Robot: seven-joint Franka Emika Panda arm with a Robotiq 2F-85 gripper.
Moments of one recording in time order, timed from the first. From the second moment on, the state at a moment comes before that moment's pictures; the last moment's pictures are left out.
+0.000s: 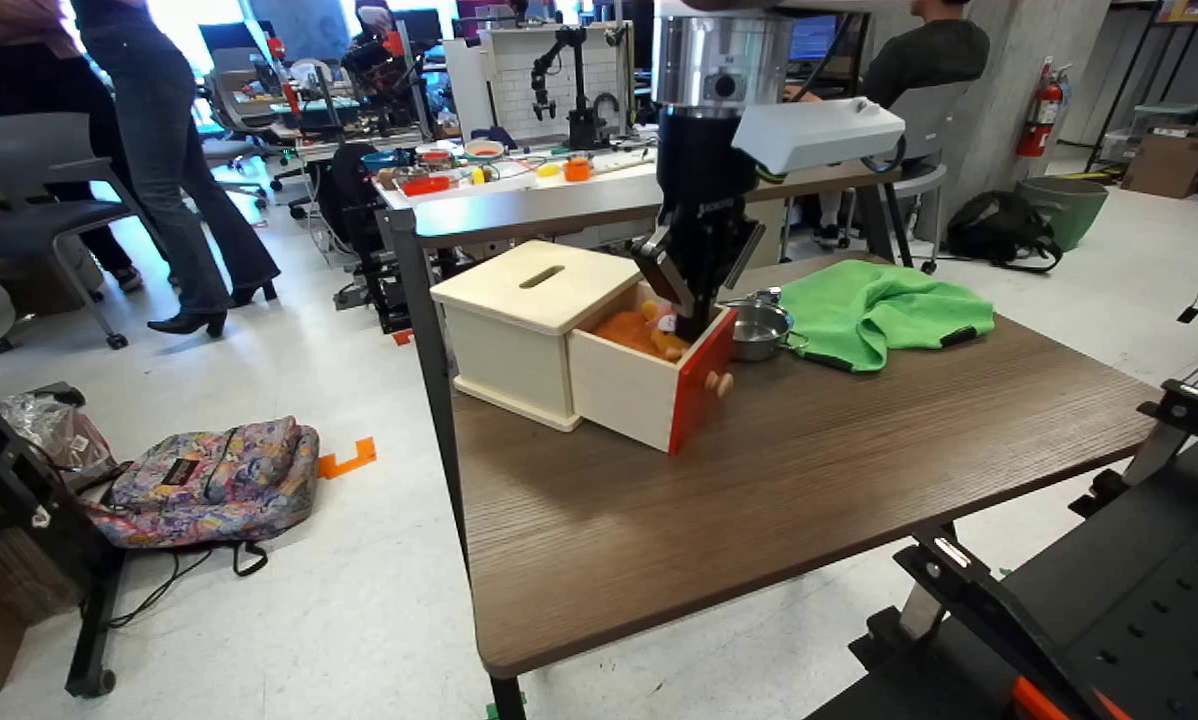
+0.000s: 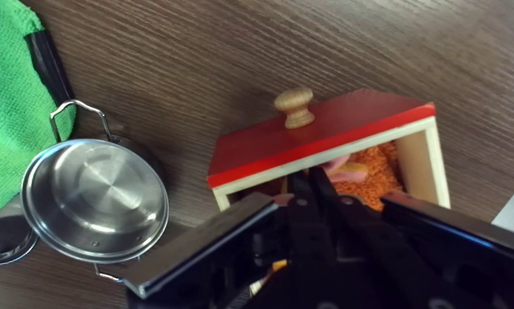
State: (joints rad) arm 0.12 0.58 0.09 -2.01 -0.01 2.62 -0.10
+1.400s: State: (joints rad) arm 0.10 0.28 0.12 -2.17 0.02 2.48 -0.08
